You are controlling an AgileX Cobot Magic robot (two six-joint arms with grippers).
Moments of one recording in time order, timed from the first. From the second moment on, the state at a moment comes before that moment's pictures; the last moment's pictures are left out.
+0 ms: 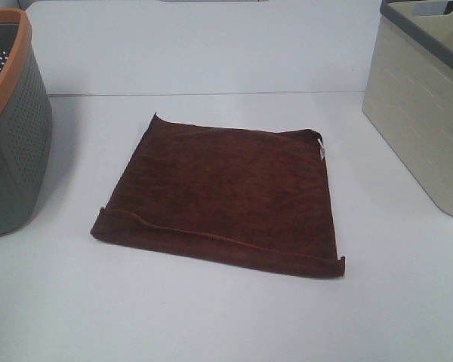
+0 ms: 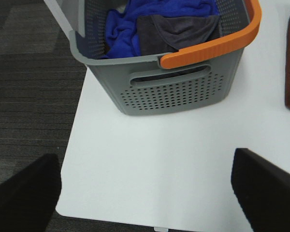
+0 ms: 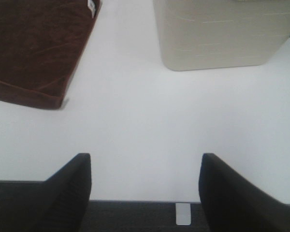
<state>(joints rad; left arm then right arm) 0.09 0.39 -0.81 0.15 1.15 0.03 -0.02 0.17 -0.64 0.03 1.09 -0.03</state>
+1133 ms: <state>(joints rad) 0.00 0.00 -0.51 -0.06 1.05 0.13 -0.02 0.00 -0.50 0.00 1.06 -0.04</state>
